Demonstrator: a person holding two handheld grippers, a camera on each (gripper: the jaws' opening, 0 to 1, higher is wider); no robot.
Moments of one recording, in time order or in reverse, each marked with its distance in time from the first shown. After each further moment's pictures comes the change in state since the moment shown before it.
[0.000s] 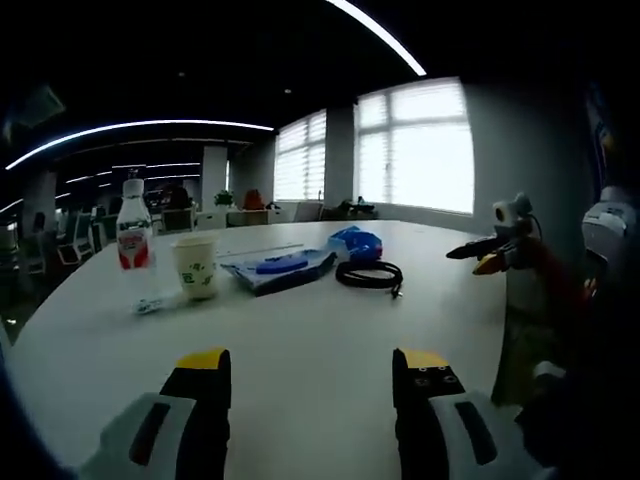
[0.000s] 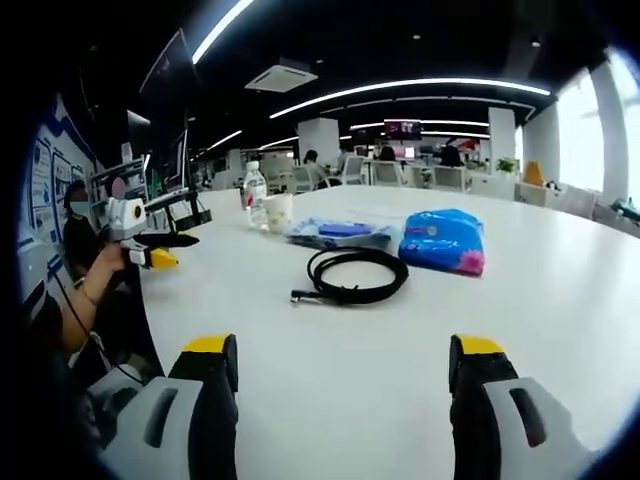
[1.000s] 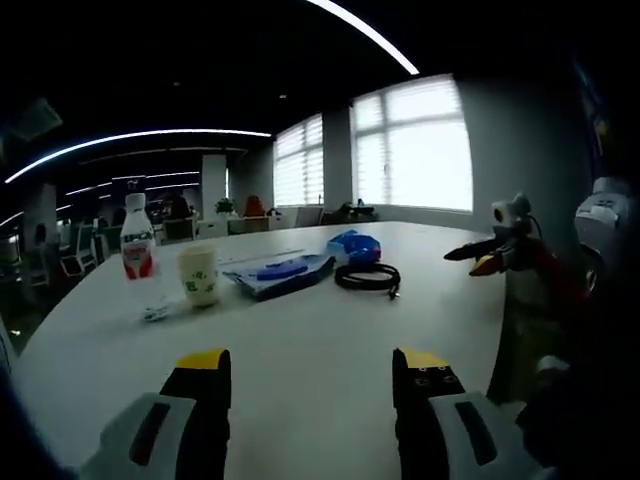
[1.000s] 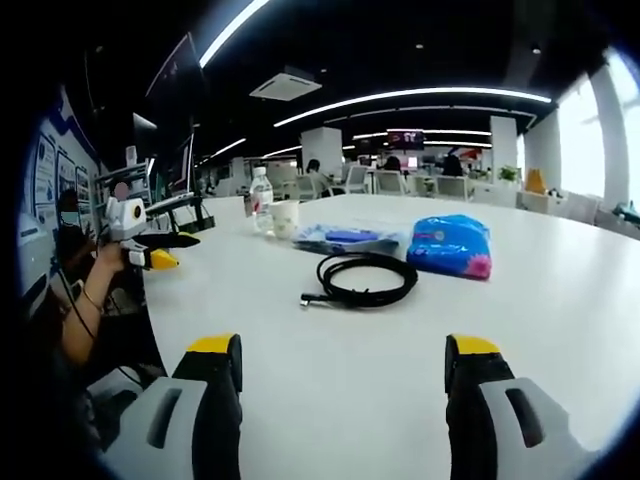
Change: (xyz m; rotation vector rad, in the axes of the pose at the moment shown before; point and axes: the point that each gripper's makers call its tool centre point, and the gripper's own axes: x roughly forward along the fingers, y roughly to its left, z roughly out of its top) left arm -0.007 0.003 0.004 0.020 -0.027 0.036; right arm 0.004 0.010 -0.001 -0.003 -0.045 0.006
